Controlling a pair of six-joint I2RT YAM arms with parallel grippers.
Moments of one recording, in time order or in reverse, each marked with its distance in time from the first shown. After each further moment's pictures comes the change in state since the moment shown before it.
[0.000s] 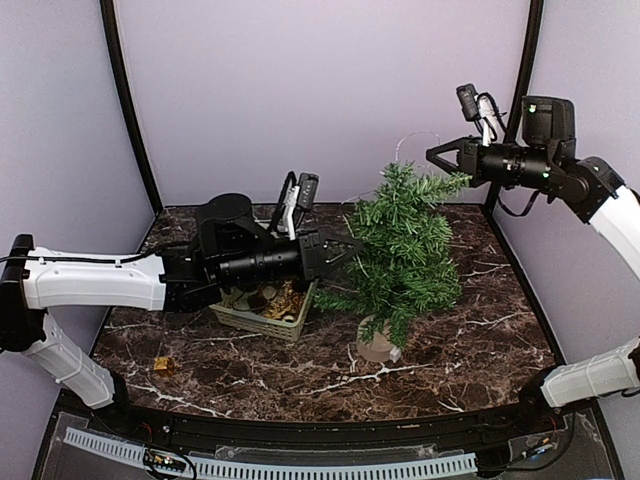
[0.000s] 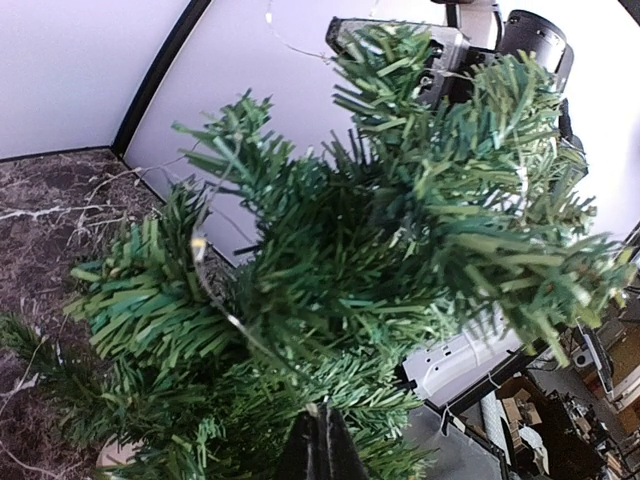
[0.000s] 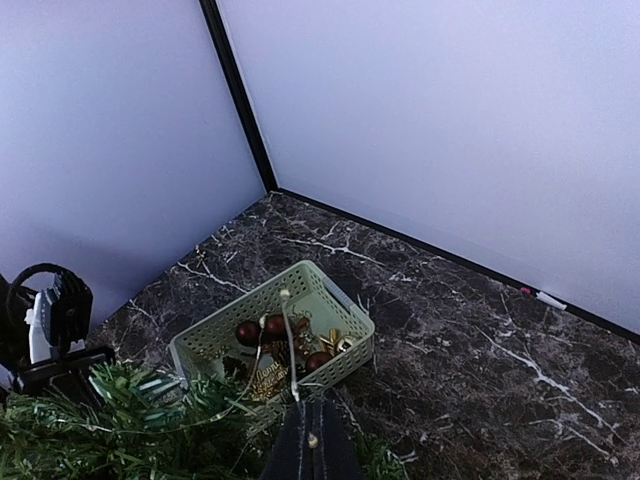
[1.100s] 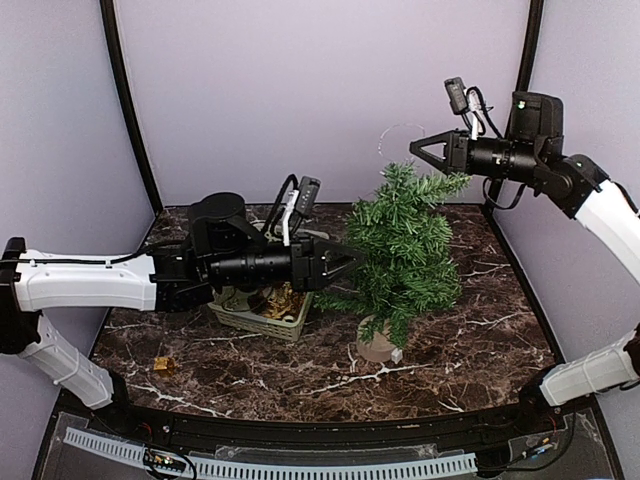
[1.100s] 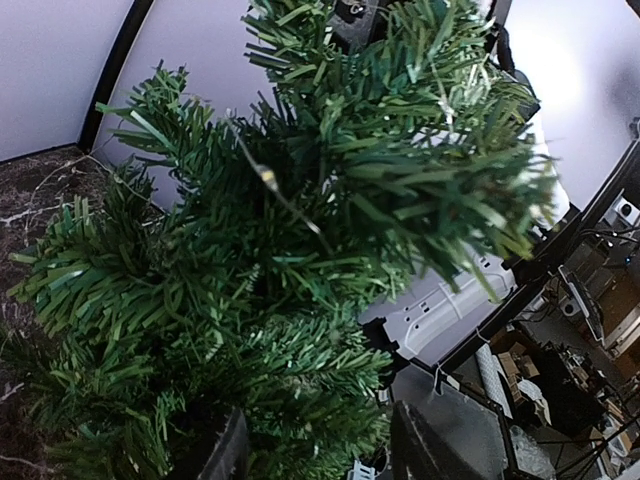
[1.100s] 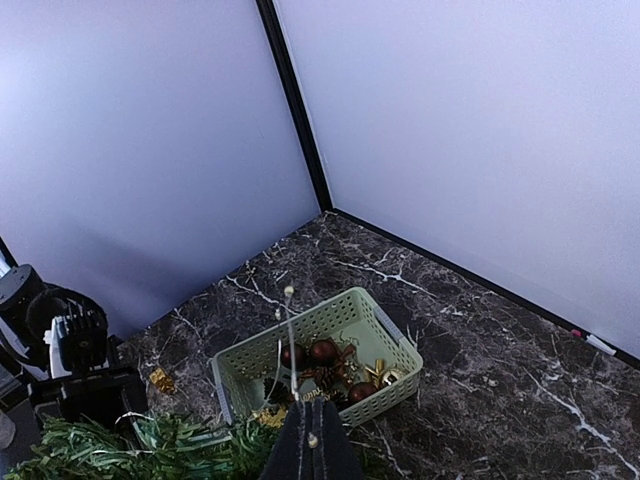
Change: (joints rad) left arm 0.005 -0.053 -0.023 -0.050 0.110 0.070; right arm 0.000 0.060 0.002 0.124 -0.140 0.023
